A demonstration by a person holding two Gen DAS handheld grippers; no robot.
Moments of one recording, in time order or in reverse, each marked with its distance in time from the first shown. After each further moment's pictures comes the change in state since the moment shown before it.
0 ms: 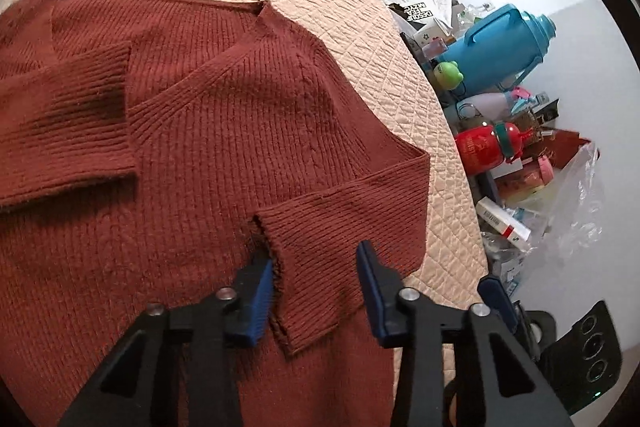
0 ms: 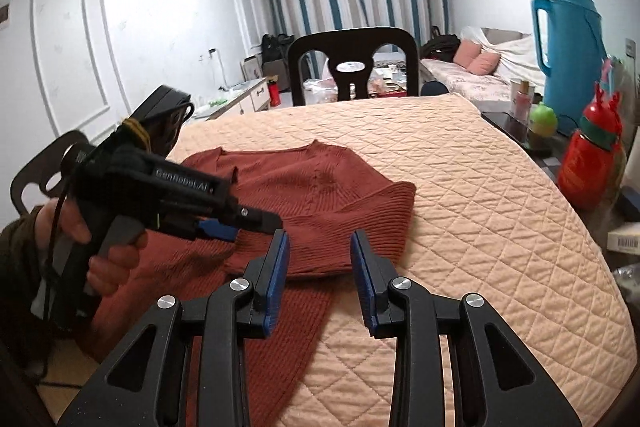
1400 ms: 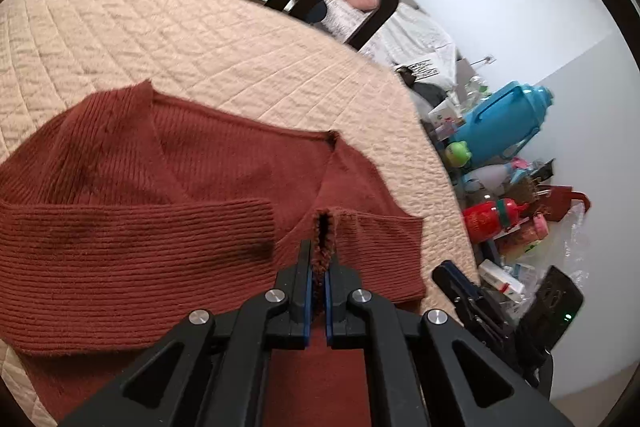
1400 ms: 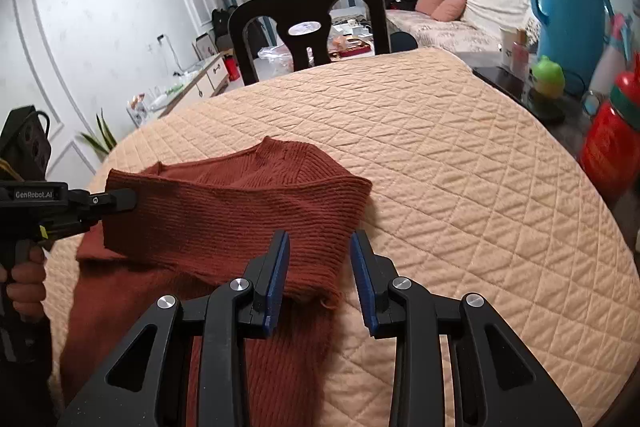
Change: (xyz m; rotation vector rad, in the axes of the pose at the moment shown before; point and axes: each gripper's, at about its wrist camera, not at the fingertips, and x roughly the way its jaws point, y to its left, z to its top) left arm -0.070 0.067 0.052 -0.053 -0.183 0.010; right arm 0.091 -0.010 0.044 0.116 0.164 -0.113
